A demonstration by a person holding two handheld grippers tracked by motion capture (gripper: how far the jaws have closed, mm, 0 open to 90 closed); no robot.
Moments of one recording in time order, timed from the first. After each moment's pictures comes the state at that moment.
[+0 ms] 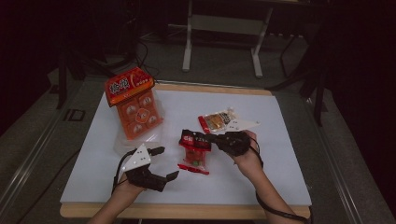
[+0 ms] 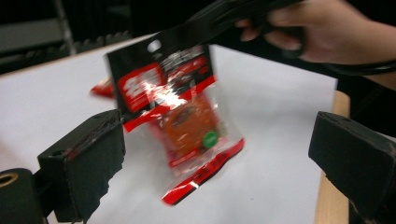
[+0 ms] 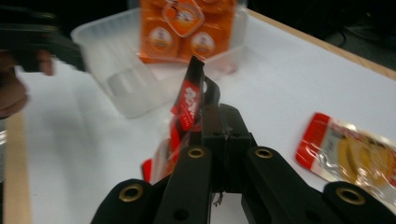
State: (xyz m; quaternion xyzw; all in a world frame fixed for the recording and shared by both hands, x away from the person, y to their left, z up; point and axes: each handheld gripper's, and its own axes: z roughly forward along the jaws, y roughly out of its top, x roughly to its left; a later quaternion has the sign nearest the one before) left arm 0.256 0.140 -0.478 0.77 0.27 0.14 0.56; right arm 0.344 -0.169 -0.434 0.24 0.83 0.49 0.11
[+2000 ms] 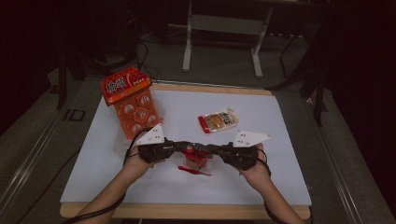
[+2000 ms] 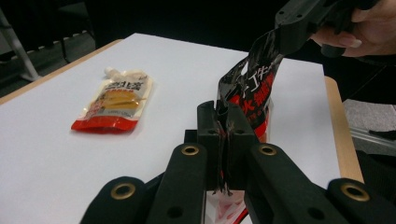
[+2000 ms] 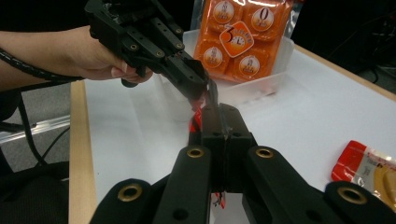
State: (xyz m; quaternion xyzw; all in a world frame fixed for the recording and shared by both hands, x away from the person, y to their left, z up) left arm 0.316 0.119 -0.455 0.81 0.17 0.11 0.55; right arm 0.303 -0.183 -0.420 0.17 0.82 0.53 0.10
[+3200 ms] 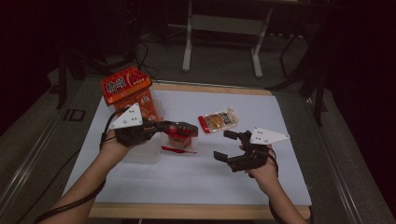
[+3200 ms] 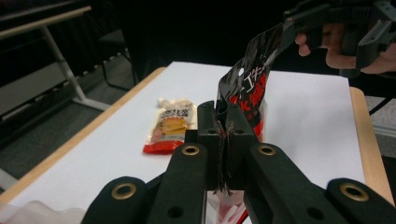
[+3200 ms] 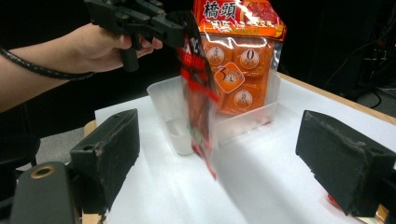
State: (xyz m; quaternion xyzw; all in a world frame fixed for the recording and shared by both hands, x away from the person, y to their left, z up) left arm 0.321 0.170 -0.387 0.80 0.16 0.18 0.55; right arm 0.303 -0.209 -0.413 0.19 0.77 0.61 0.08
